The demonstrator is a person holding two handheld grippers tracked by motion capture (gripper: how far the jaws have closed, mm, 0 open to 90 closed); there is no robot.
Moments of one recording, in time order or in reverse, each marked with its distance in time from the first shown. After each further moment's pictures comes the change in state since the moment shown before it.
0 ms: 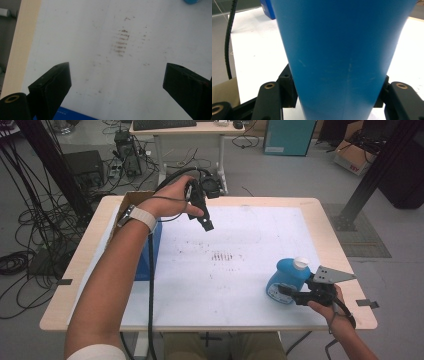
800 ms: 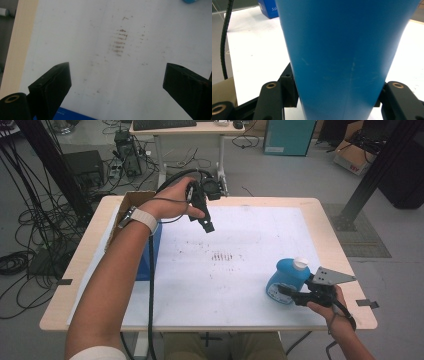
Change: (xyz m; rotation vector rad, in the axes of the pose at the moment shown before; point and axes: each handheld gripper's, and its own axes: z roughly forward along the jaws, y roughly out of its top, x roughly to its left) left arm -0.004 0.001 0.001 0.011 -0.008 -0.003; right arm 0.003 0.000 0.000 0.001 -0.019 -0.015
